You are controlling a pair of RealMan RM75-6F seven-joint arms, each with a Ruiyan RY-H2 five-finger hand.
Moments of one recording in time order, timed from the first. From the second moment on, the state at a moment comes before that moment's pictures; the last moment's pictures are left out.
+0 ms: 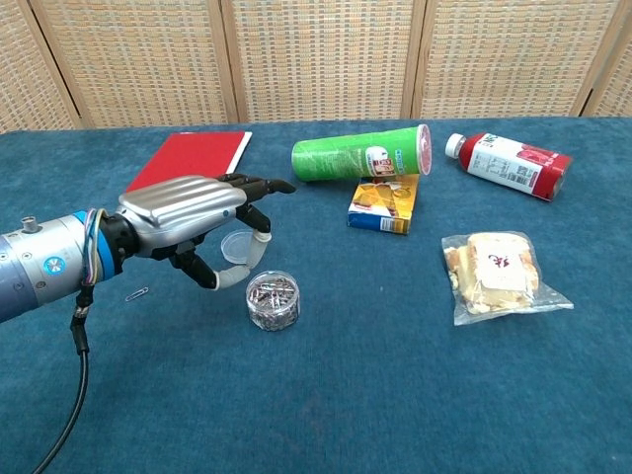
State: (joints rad) left arm -0.77 -1.67 -0.07 -1.30 1.49 0.97 0.17; right arm 0.06 -1.00 0.10 -1.72 -1.42 1.48 0.00
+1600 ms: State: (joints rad) left arm -0.32 -1.14 -0.08 -1.72 1.21 1.42 0.23; right arm 0.05 -1.00 0.09 -1.74 -1.46 1.50 -0.01
